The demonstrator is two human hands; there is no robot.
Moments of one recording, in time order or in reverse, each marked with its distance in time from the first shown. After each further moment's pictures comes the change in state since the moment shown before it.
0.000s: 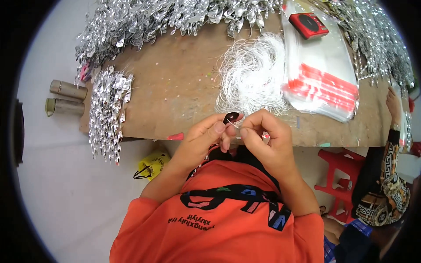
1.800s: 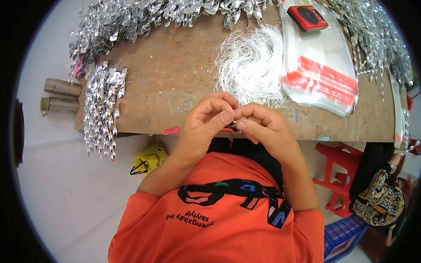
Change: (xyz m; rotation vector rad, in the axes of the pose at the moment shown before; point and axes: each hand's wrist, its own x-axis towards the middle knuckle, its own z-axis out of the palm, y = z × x) left_hand 0.018 -0.004 0.008 0.066 0.068 0.320; right_hand 0.009 0.009 -0.008 0.284 -0.161 0.337
